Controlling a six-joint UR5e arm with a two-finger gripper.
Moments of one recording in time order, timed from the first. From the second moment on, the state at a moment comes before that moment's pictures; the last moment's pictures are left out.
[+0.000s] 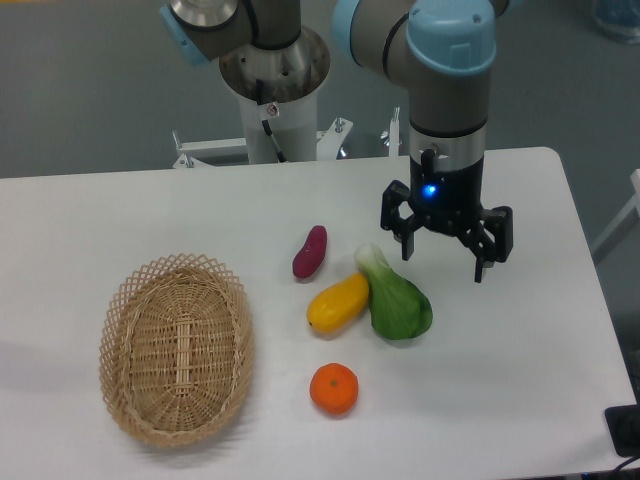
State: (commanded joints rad) arm 2.56 -1.79 -1.51 -1.05 1.48 1.10
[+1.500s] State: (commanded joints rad) arm 2.40 -2.06 -1.53 -0.94 1.47 0.48
